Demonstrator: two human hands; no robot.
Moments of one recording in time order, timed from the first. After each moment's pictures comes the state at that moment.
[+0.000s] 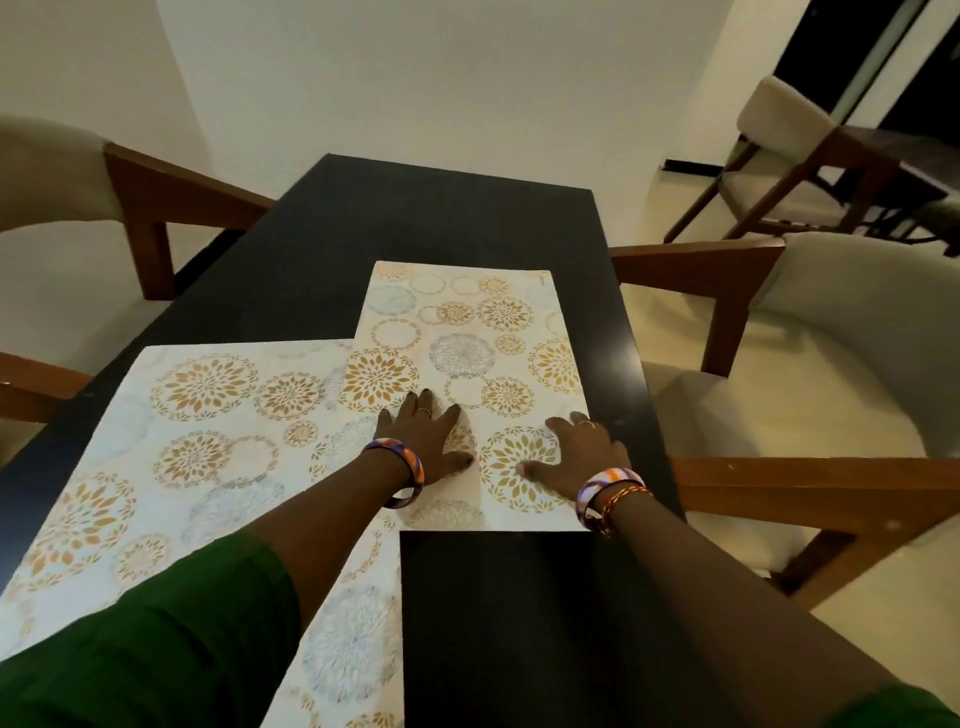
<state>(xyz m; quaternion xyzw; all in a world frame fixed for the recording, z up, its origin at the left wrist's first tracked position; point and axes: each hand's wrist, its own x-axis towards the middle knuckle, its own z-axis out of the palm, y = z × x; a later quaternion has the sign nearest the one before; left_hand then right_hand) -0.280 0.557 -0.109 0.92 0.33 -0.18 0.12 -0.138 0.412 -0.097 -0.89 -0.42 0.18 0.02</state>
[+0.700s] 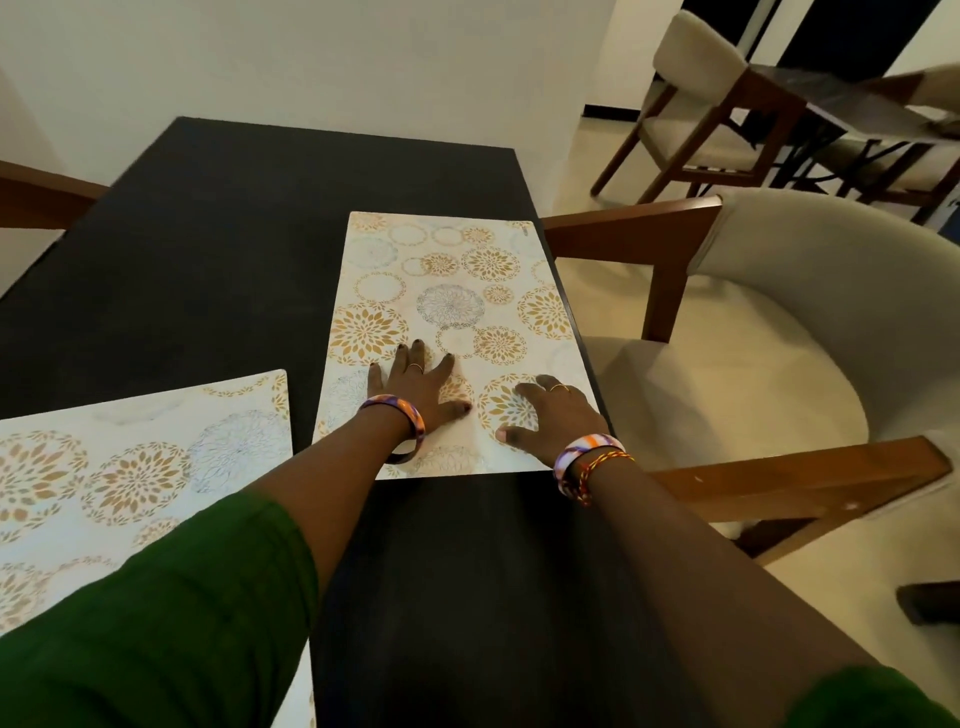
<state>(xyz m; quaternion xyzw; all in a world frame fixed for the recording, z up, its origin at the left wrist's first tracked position) -0.142 0.612 -0.127 0.94 0.29 -0.13 0.15 -0.052 0.449 -0.101 -0.90 -0.39 0.19 0.06</state>
